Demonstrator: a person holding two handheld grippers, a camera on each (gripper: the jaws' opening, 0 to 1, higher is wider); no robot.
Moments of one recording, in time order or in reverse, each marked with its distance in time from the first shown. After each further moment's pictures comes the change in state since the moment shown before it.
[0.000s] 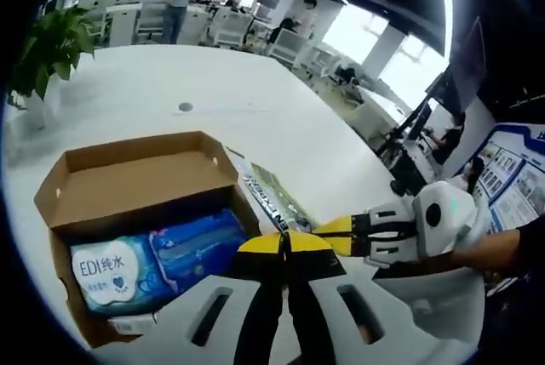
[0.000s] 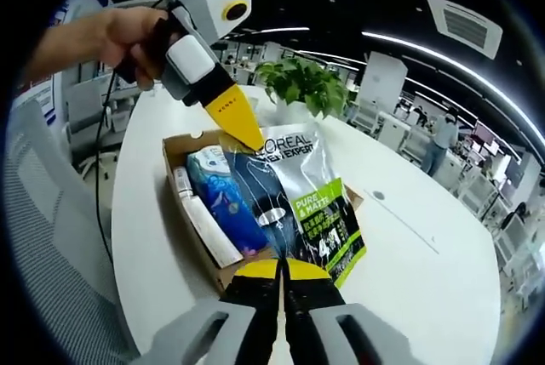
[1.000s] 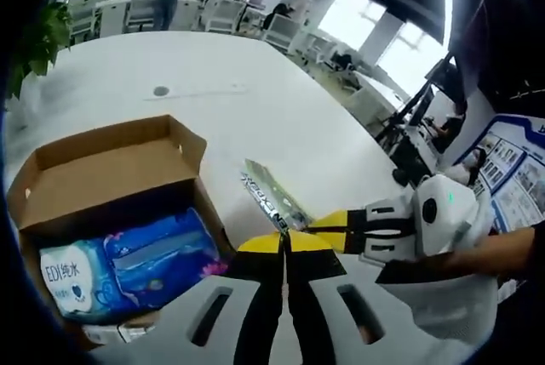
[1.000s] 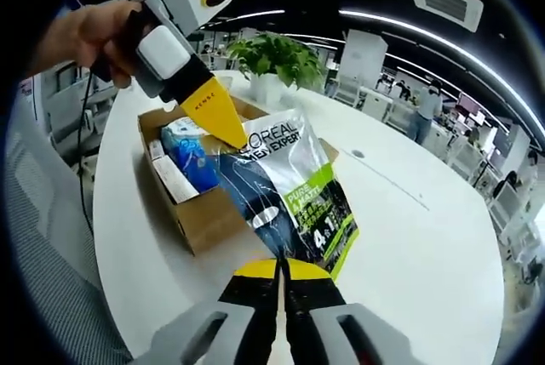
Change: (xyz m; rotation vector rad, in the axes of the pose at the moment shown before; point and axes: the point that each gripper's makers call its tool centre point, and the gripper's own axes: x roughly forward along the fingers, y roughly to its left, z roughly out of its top) left arm 0.059 -0.026 -0.020 0.017 0.064 -0.009; right arm -0.005 -0.029 -0.062 0.101 0.087 -0.068
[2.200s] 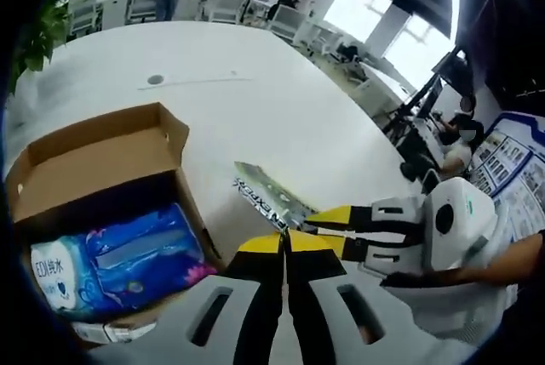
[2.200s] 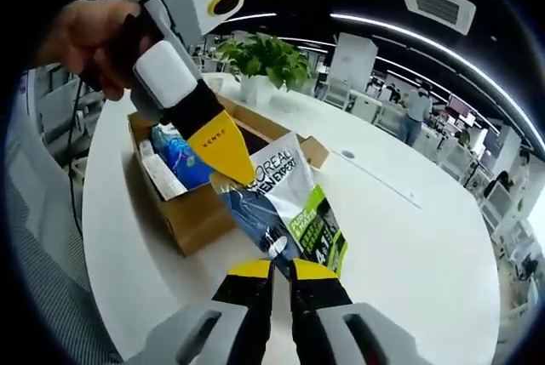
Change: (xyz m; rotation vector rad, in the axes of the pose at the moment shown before) left arm 0.025 -0.005 -0.009 -0.005 0.043 0.032; right arm 0.002 -0.004 0.000 -0.006 -0.028 -0.053
